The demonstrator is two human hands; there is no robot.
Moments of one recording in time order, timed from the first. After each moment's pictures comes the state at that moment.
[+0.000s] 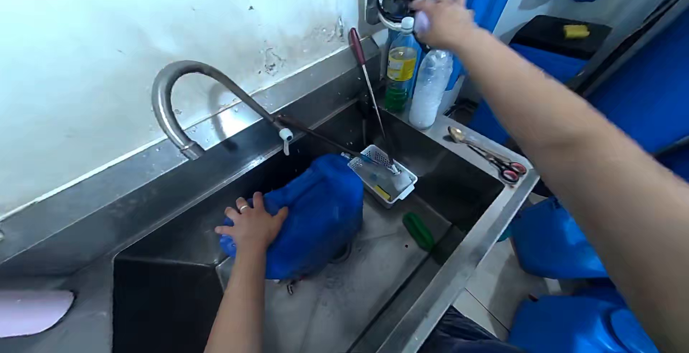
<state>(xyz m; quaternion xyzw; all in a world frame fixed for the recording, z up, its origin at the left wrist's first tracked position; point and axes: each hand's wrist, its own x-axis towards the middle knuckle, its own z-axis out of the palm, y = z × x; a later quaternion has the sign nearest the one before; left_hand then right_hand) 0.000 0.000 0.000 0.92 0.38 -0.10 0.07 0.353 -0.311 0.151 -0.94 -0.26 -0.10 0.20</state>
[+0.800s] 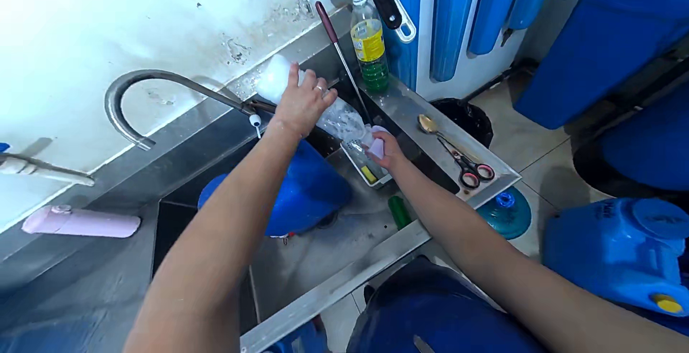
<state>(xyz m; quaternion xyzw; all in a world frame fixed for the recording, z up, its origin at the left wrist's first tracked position) 0.201 -0.220 0.116 0.96 -0.07 -0.07 -0.27 0.258 -0.343 -0.107 -0.30 0.09 0.37 0.88</state>
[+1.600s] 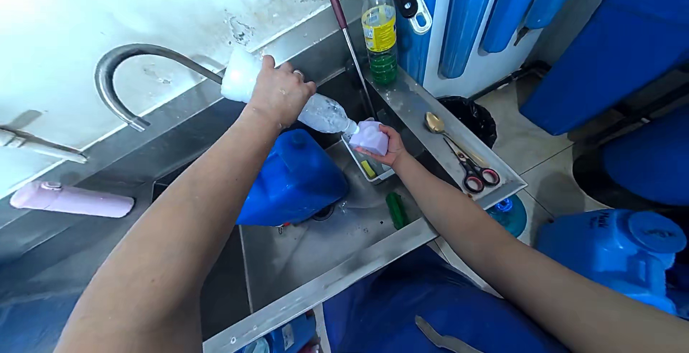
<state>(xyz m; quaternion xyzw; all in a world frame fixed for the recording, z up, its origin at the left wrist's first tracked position) 0.185 -0.210 0.144 0.94 0.02 -0.14 -0.30 0.273 -0.342 -0.131 -0.24 0.07 0.47 0.85</state>
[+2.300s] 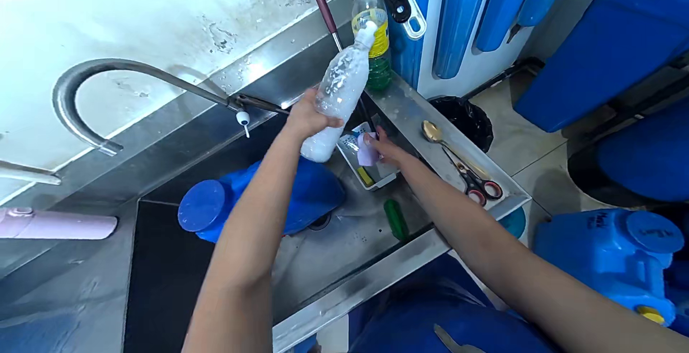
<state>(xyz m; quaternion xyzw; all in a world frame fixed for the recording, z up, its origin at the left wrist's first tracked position) 0.229 -0.194 0.064 0.92 0.26 -0.05 0.28 0.300 -0.345 -0.142 -0.63 -0.10 0.39 0.66</state>
